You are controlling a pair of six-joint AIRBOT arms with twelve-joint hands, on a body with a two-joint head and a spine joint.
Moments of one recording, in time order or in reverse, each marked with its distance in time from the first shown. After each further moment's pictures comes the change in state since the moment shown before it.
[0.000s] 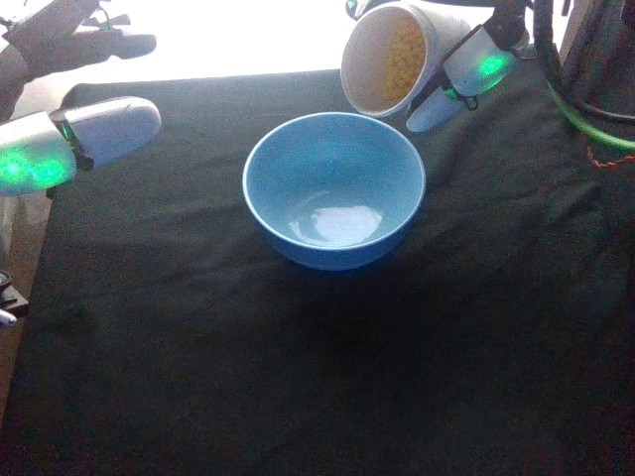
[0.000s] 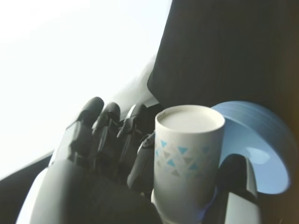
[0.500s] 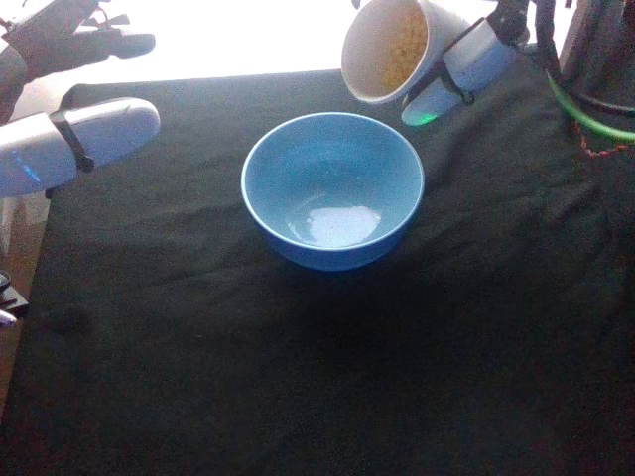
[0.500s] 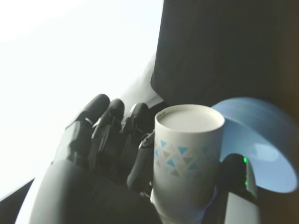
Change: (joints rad) left arm 0.001 0.000 0.000 -0.001 0.000 0.000; right arm -0.014 -0.011 0.039 0.112 0.018 -0.001
